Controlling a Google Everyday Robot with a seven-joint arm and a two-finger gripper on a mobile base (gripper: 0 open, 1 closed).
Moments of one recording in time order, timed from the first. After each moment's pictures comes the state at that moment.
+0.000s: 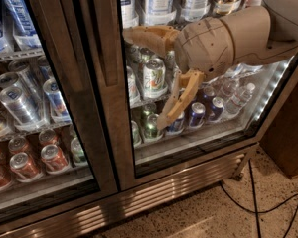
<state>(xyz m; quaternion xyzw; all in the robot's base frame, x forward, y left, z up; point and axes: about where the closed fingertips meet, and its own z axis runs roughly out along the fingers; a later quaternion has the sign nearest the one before) 0.425 0.012 1.007 -0.68 0.40 0.42 0.45</state>
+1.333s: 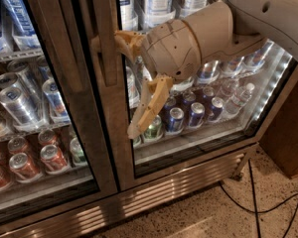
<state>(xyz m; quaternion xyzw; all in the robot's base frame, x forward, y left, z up) 0.410 0.061 0.999 -0.72 0.38 0.42 0.41</state>
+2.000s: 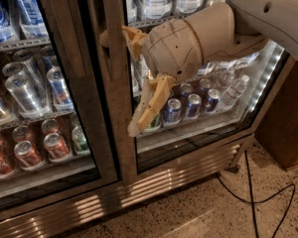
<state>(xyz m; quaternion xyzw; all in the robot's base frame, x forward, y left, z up) 0.410 0.061 0.999 -0.72 0.38 0.42 0.41</state>
